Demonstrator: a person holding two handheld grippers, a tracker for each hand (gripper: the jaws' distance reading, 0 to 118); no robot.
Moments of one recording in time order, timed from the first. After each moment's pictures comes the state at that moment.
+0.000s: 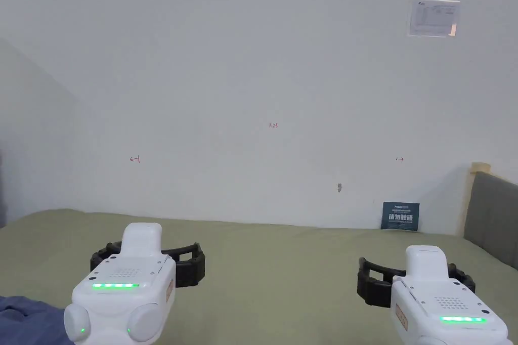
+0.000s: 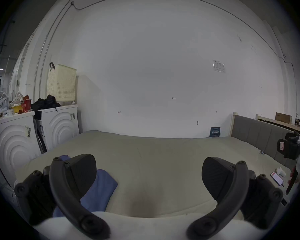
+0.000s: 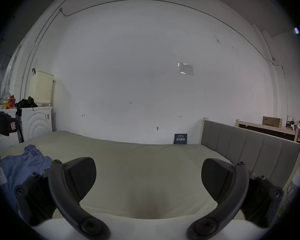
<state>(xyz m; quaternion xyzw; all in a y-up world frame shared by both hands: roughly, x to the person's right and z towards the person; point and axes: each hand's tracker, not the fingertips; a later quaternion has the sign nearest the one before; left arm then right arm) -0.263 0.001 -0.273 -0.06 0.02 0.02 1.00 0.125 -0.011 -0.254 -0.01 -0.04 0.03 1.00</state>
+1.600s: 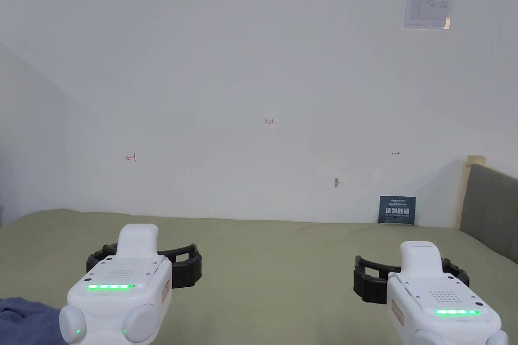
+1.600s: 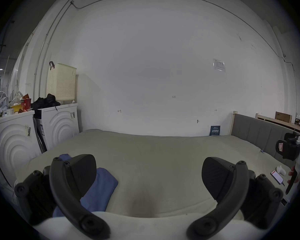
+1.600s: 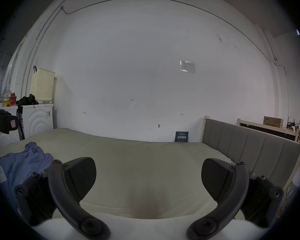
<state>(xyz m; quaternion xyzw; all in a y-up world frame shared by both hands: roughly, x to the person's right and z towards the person) -0.266 0.000 -0.274 -0.07 0.01 0.01 1.00 0.124 -0.015 -0.257 -0.03 -0.04 0.03 1.00</state>
